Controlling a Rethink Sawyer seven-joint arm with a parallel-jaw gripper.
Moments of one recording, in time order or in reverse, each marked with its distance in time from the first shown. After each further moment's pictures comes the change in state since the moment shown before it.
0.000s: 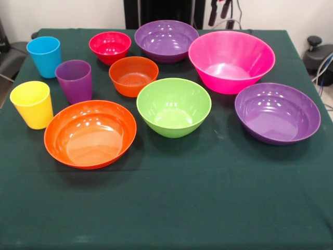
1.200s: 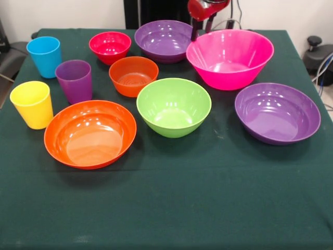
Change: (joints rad) arm -0.083 0.143 -0.016 -0.060 0.004 -0.001 0.000
